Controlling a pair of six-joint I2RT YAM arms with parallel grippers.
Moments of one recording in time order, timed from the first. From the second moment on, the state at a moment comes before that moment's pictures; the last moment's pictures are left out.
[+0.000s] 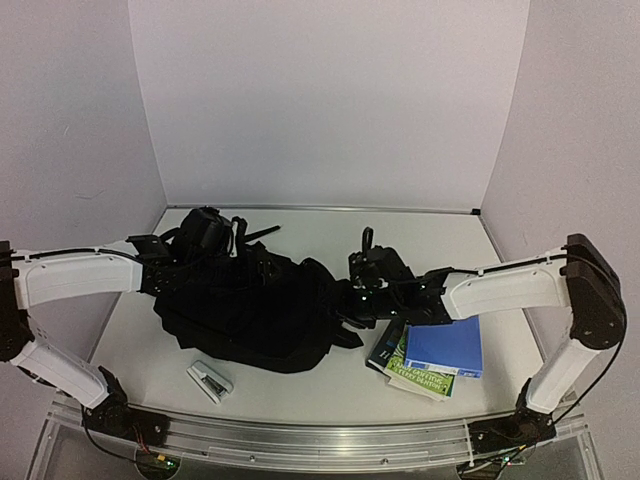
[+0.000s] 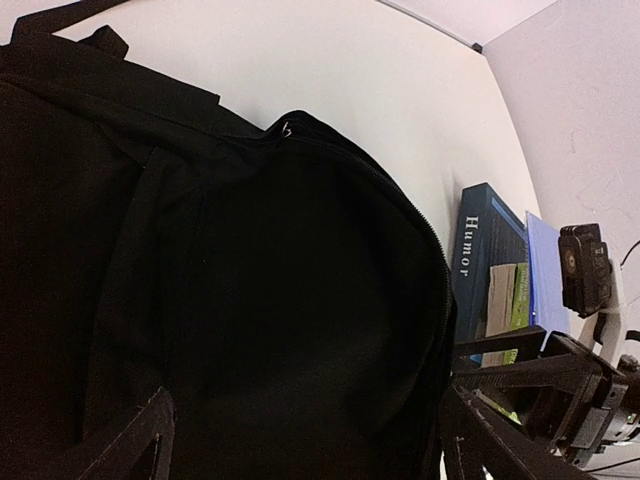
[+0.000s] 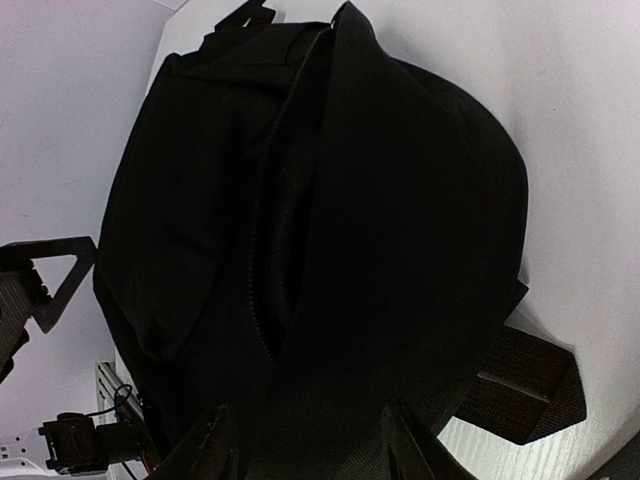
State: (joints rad) left arm -0.81 1.37 0.95 -0.27 0.00 -0.76; right arm 0.99 1.69 1.01 0.01 0.04 1.04
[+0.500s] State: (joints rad) left arm -0.81 1.48 1.02 -0.32 0.10 -0.73; right arm 1.01 1.70 1.01 0.01 0.03 1.06
